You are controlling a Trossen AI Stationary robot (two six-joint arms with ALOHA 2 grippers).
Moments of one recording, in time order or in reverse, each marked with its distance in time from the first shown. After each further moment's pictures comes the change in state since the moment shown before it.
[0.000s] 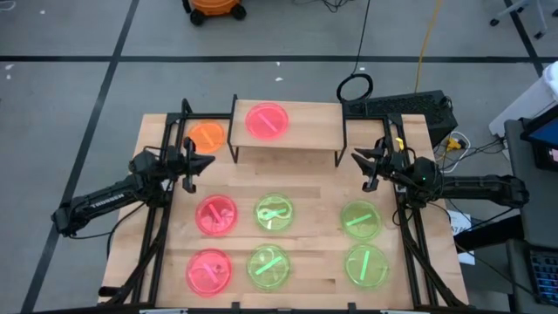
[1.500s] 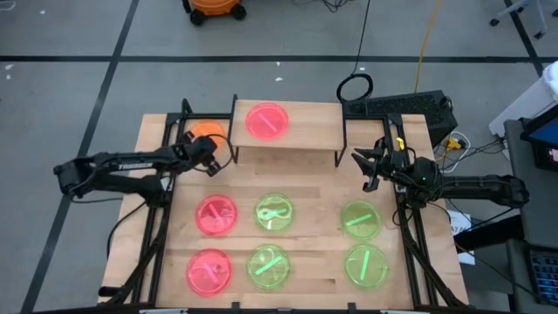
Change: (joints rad) left arm 0.045 0.934 0.376 -0.688 -0.766 0.229; right arm 0.000 0.000 0.000 0.004 0.000 0.015
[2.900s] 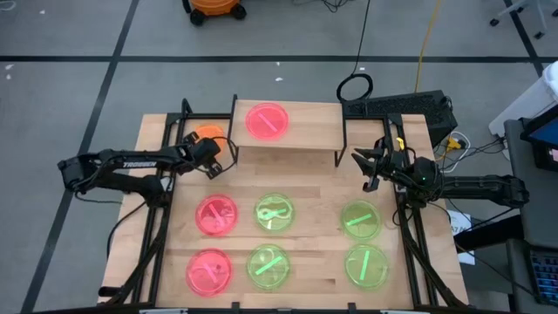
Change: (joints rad) left arm -0.038 0.050 0.011 -0.016 0.013 0.055; right arm 0.000 0.000 0.000 -0.001 0.000 0.001
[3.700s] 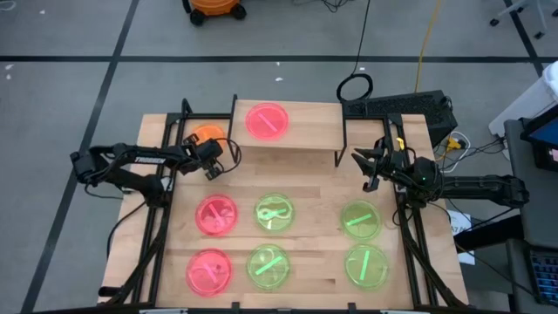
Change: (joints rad) left arm 0.037 0.145 0.002 0.035 -0.026 -0.003; right arm 0.000 0.000 0.000 0.000 0.000 0.000
